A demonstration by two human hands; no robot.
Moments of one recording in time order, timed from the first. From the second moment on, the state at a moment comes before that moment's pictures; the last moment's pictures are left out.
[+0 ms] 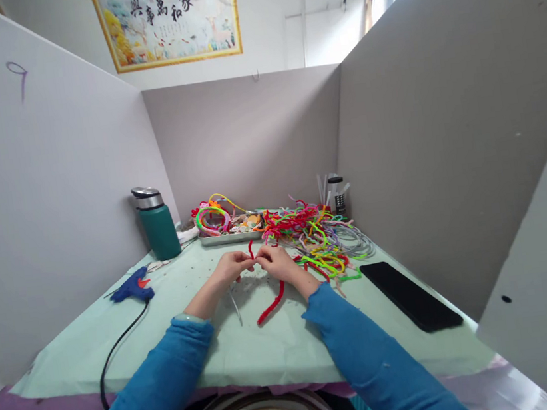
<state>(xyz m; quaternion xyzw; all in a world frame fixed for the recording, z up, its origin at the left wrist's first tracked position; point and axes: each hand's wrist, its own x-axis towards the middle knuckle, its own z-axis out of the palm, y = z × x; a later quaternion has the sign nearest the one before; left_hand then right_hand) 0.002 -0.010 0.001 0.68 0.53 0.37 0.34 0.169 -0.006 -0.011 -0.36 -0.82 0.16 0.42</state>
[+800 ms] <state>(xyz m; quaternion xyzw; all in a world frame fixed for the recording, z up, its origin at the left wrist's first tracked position) -0.003 -0.014 0.002 0.62 0.52 0.38 0.45 0.167 -0.011 -0.012 -0.34 -0.83 0.15 0.41</state>
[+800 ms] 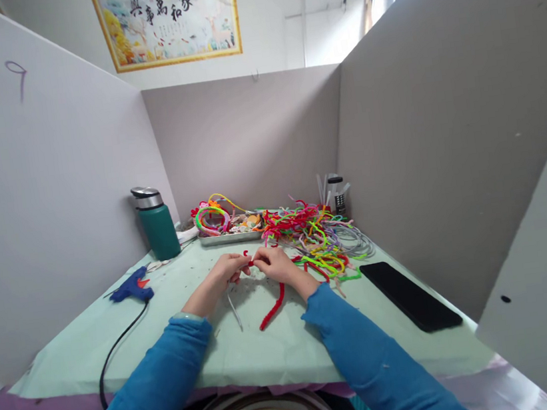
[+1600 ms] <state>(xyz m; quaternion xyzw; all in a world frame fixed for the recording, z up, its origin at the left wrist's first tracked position) 0.004 -0.008 0.001 0.72 0.52 0.41 0.21 0.168 0.000 -0.015 -0.39 -0.80 0.14 0.44</state>
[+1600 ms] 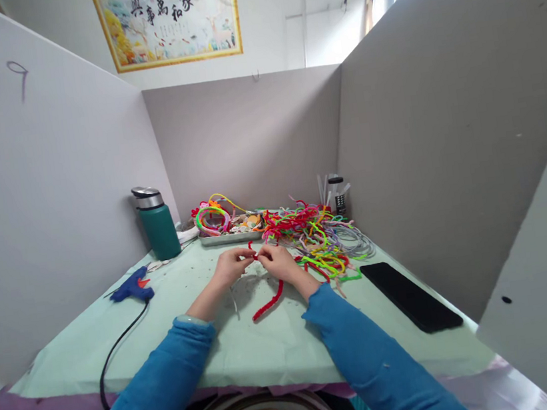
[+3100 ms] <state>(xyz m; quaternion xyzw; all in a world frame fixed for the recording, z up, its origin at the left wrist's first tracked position) 0.000 -0.007 -0.001 0.69 0.55 0.35 0.31 0.168 -0.007 -0.013 -0.37 -0.81 0.14 0.43</state>
